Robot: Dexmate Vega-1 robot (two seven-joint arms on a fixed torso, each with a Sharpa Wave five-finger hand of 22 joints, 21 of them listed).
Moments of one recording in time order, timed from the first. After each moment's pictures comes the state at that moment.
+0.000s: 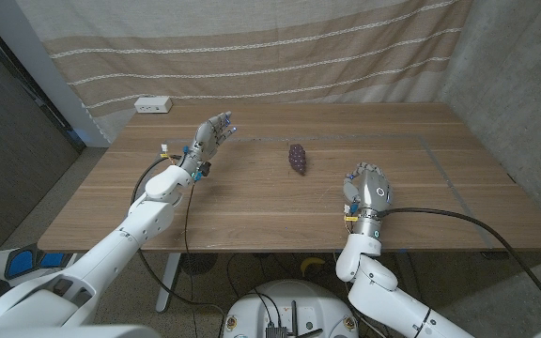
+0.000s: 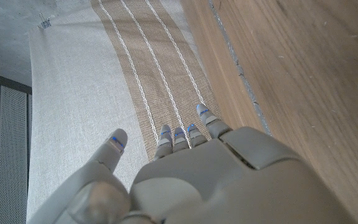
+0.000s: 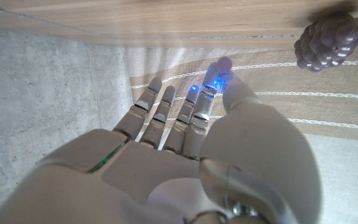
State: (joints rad) left arm 0.82 0.55 0.39 -1.30 -0.64 -0.35 -0.18; left_hand 0.03 0.08 0.70 0.04 0.19 0.04 -0.01 0.18 0.17 -0.06 -0.05 0.19 0.17 -0.07 -0.04 0.17 0.17 0.10 0.03 0.21 0.18; right arm -1.18 -0.47 -0.68 -1.91 -0.47 -0.74 -1.00; right_hand 1.06 0.05 0.43 -0.17 0.22 1.00 0.00 0.66 0.25 0.64 -0.18 0.30 0.43 0.35 -0.04 0.42 0.43 0.48 0.00 0.25 0.19
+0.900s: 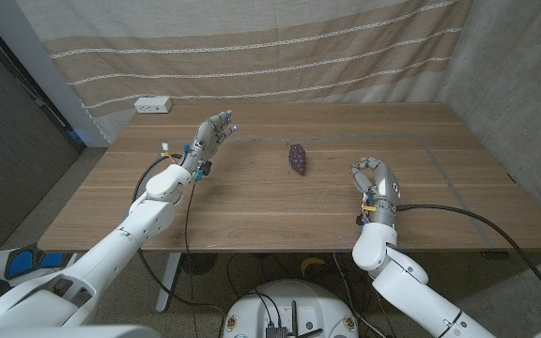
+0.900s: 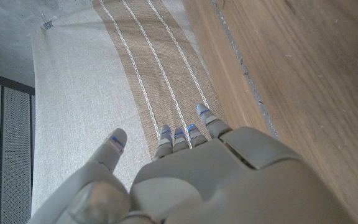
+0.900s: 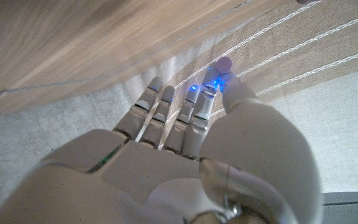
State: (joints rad) left arm 0.82 0.55 0.39 -1.31 -0.63 -0.35 -0.17; left_hand 0.03 0.08 0.70 0.02 0.19 0.04 -0.01 0.18 0.17 -0.06 -0.05 0.19 0.17 -0.07 -0.04 0.17 0.17 0.10 0.03 0.21 0.18; right arm -1.27 -0.50 -0.49 -2.00 -0.21 -0.42 -0.89; right_hand 1.06 0.05 0.43 -0.17 0.23 0.99 0.00 0.66 0.25 0.64 -0.18 0.29 0.43 0.35 -0.04 0.42 0.43 0.51 -0.01 0.26 0.19
